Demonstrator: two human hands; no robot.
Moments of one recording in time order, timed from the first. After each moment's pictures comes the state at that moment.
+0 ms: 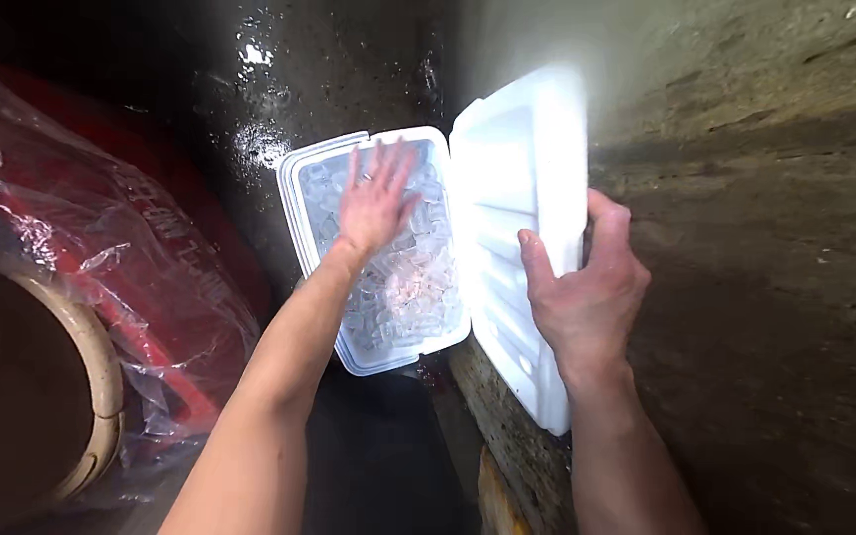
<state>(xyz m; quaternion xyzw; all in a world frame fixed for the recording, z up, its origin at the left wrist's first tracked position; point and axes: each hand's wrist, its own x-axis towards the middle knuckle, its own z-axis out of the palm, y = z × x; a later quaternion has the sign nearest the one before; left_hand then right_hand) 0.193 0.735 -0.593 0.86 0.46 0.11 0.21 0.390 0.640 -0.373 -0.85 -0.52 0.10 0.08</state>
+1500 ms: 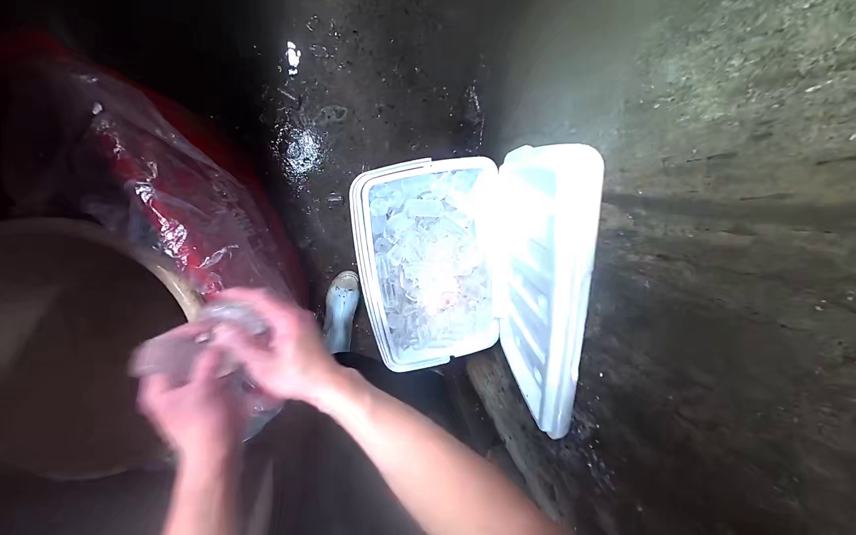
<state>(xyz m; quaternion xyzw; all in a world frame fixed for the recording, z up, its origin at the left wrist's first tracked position) -0.076 0.603 -0.402 0.25 0.75 0.45 0.41 0.042 0.644 -0.422 -0.53 -0.39 0.67 0.33</state>
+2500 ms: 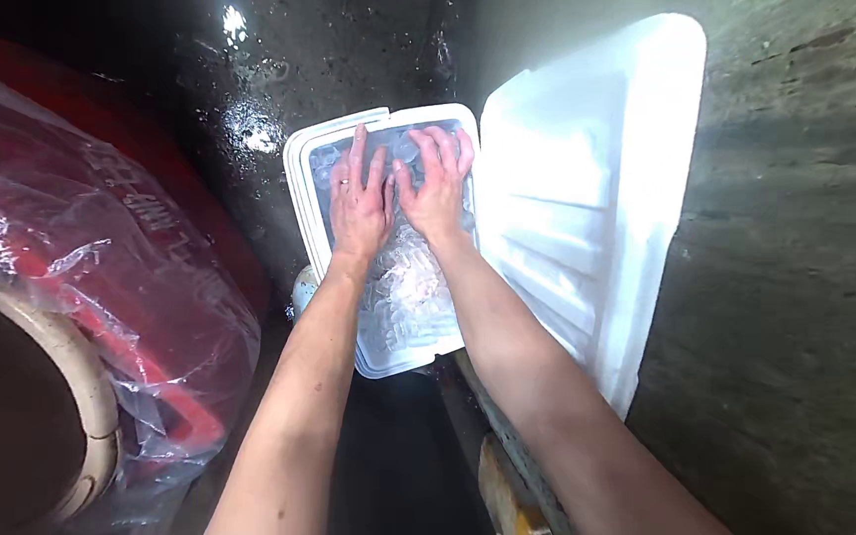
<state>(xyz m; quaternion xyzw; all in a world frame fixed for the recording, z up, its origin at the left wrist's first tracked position) 0.160 0.711 -0.637 0.74 0.60 0.20 0.22 0.304 0.717 -0.629 -0.72 -0.65 0.12 0.21</state>
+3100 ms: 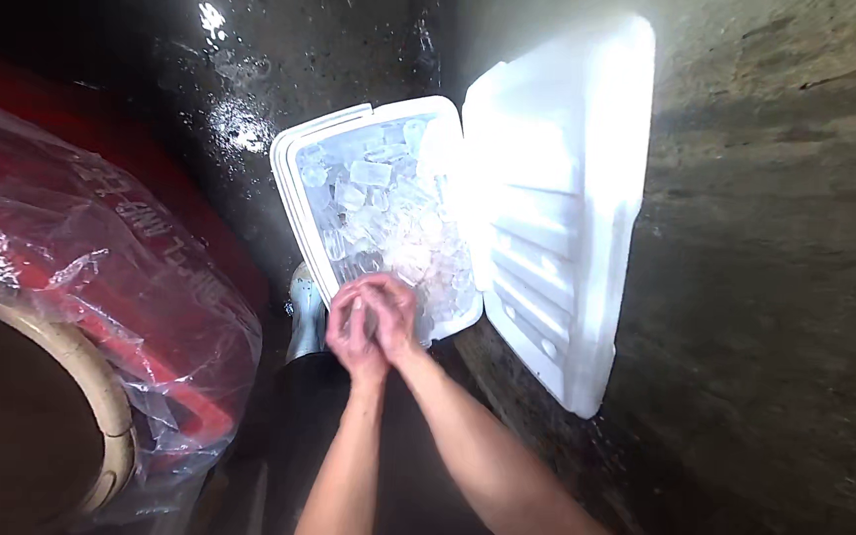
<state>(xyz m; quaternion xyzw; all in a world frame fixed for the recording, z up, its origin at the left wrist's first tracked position) 0.145 0.529 -0.546 0.20 0.64 0.52 0.53 0.199 0.551 -0.546 -0.64 -0.23 0.55 0.48</state>
